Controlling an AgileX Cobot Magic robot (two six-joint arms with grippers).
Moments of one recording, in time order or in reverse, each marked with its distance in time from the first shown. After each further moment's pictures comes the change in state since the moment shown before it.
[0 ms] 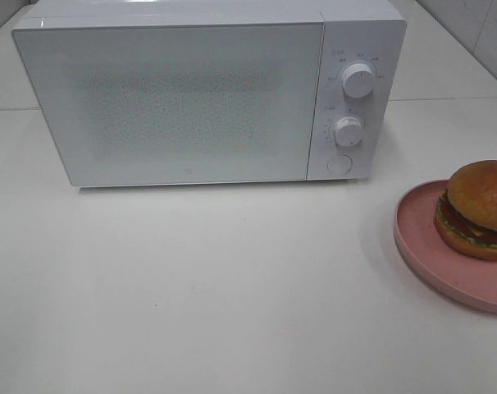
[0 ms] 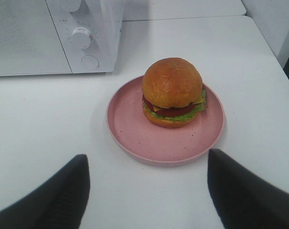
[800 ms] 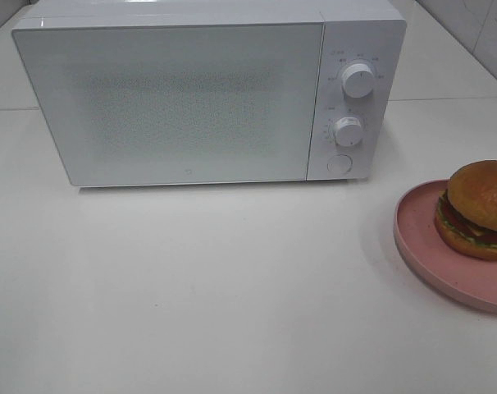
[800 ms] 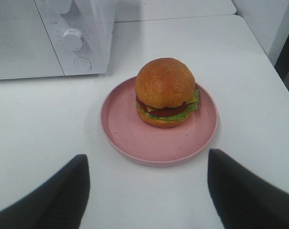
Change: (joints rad) left arm -0.001 0.000 0.000 0.000 0.000 0.000; right arm -0.031 0.000 0.000 0.000 -0.001 0.000
